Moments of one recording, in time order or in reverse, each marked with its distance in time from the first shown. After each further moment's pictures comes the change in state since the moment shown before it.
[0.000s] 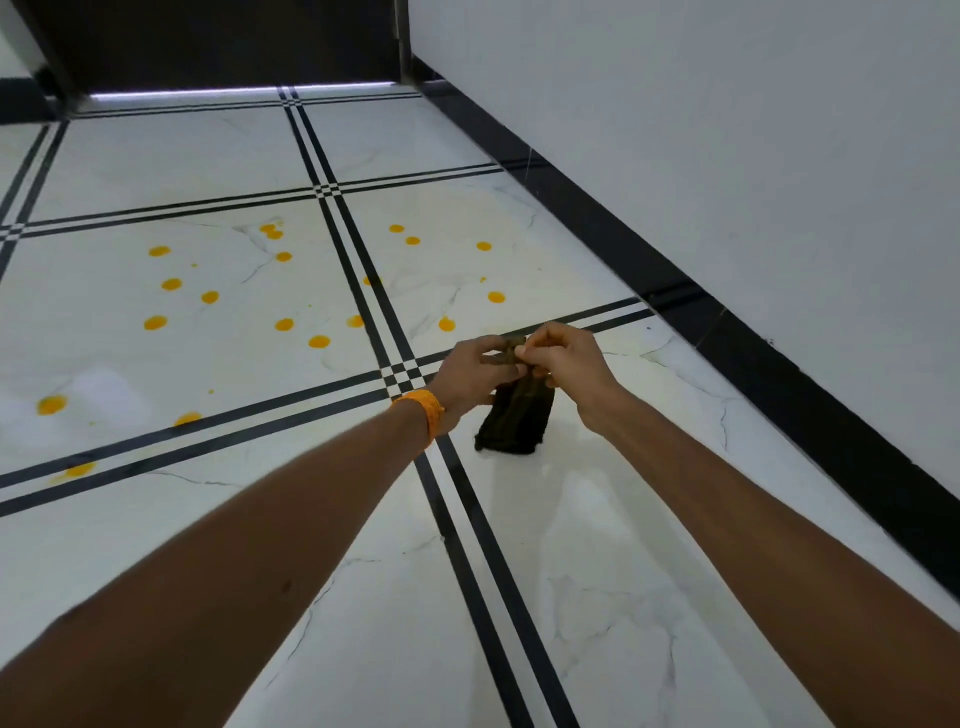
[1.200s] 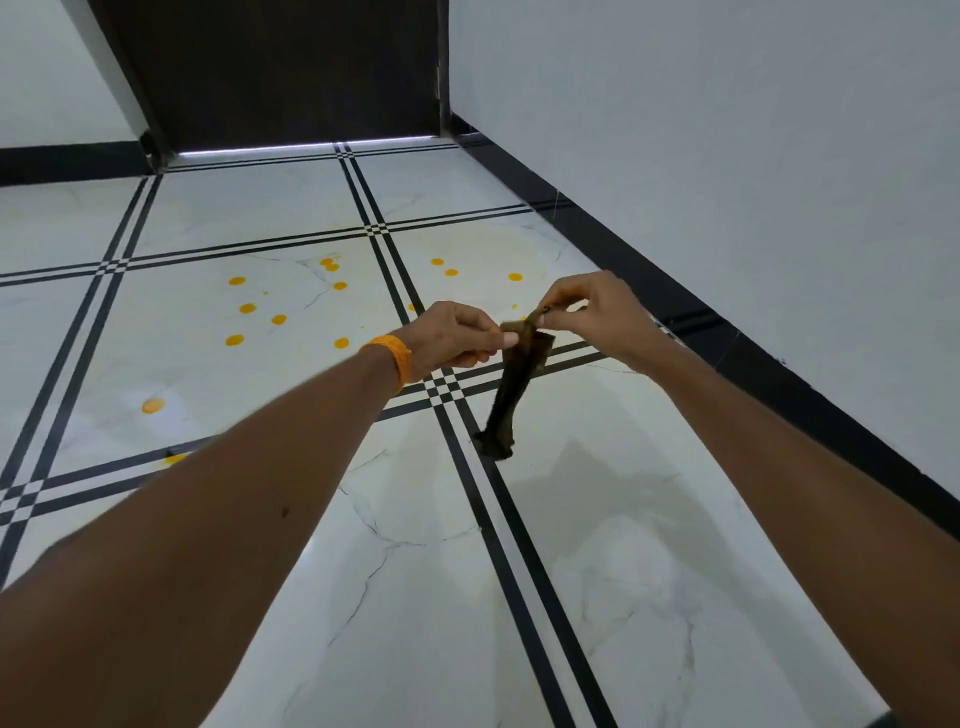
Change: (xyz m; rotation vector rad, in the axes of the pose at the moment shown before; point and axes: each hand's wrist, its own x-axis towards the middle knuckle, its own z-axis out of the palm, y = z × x) left_hand -0.059 0.075 -0.073 0.214 -0.044 0.058; right_hand -0.024 -0.086 -0.024 -0.422 -0.109 -0.522
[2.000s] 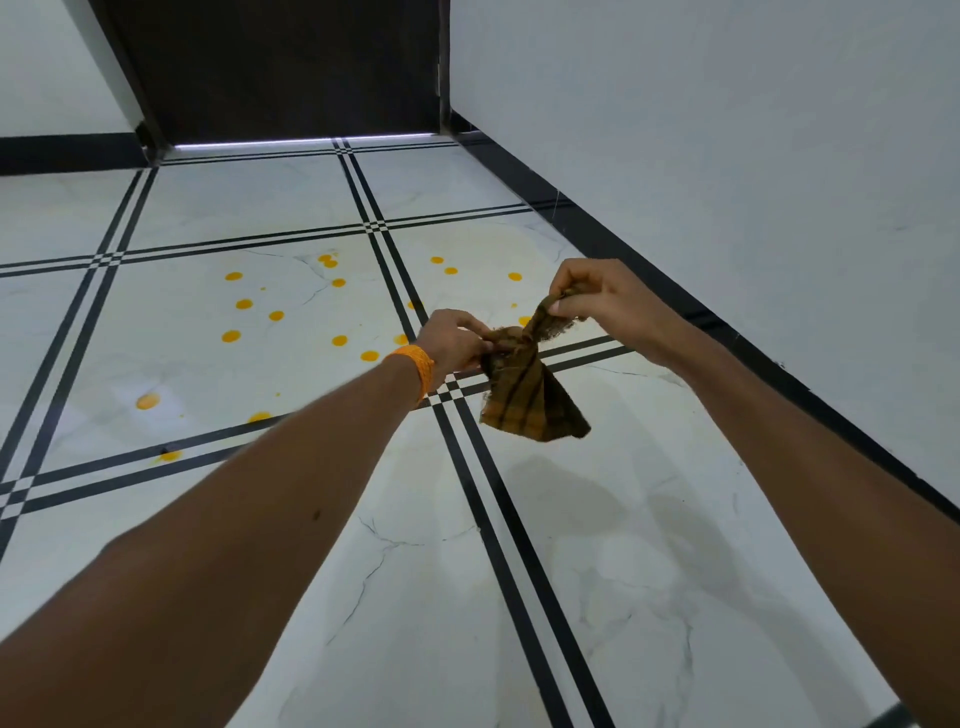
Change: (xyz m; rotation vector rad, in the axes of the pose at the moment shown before) left_hand 0.019 -0.017 0.015 -0.011 0.315 -0.126; right_hand -0.005 -0.019 -0.018 0.121 -0.130 -0.008
